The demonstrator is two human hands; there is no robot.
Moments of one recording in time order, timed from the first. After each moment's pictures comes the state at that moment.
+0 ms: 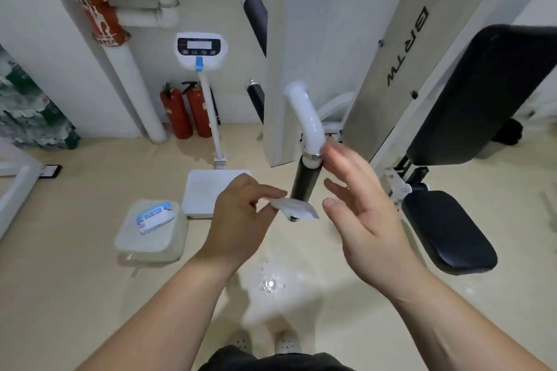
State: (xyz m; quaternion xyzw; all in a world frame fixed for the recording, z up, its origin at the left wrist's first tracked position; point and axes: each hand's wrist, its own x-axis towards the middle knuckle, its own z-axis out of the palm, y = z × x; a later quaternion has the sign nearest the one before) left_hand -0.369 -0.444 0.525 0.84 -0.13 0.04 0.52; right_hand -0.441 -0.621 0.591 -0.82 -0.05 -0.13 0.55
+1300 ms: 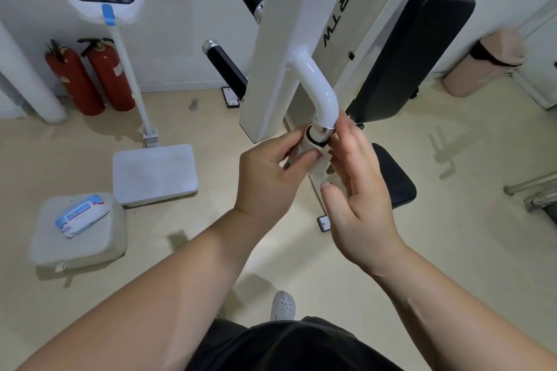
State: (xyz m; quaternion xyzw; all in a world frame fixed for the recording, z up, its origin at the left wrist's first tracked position) left_hand -0.338 -0.477 0.522 0.67 -0.23 -0.08 0.71; right_hand -0.441 -0.567 0.584 -0.89 0.09 -0.20 0.40
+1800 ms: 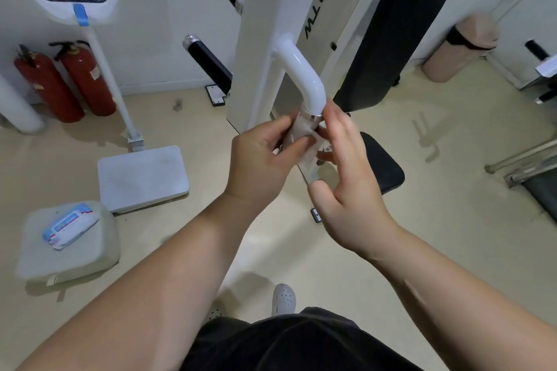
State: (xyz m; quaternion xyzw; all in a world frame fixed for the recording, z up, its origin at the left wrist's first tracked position) left_hand -0.328 -0.475 0.530 0.63 -0.27 -0.09 0.72; right_hand -0.444 -0.555 0.594 -0.91 0.11 -0.16 0.37
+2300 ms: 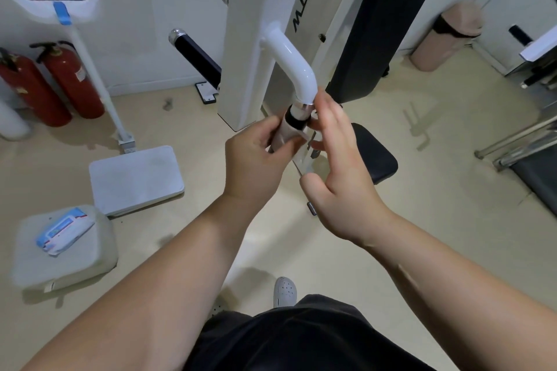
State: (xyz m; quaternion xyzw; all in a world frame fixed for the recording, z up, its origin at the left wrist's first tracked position) left_hand -0.331 -0.477 0.510 0.65 -0.24 -0.08 0.72; right_hand -0.445 -0.547 0.594 -0.92 0.12 -0.14 0.35
